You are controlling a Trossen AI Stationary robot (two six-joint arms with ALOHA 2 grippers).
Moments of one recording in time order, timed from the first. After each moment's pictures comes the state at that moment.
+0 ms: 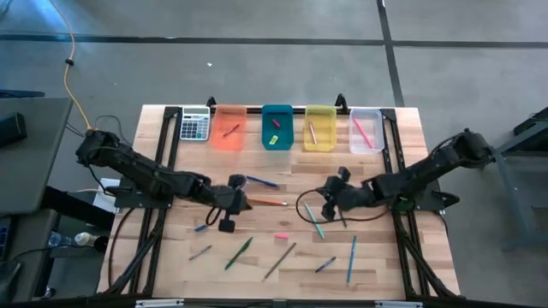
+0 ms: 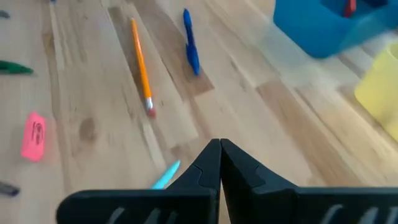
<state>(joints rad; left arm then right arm) -0.18 1.37 0.66 -0.07 -0.17 -0.02 0.35 1.26 0.57 -0.11 0.56 0.55</state>
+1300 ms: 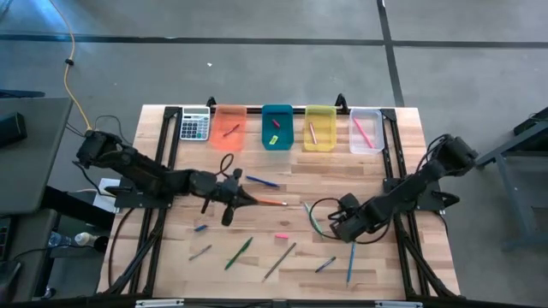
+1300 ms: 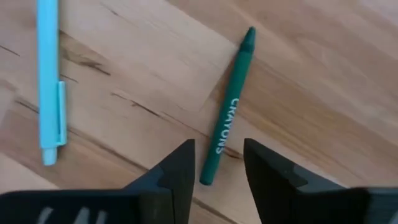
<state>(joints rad) -0.06 1.38 0.35 0.76 -0.01 -0.21 0.58 1.50 0.71 -0.67 0.20 1.59</state>
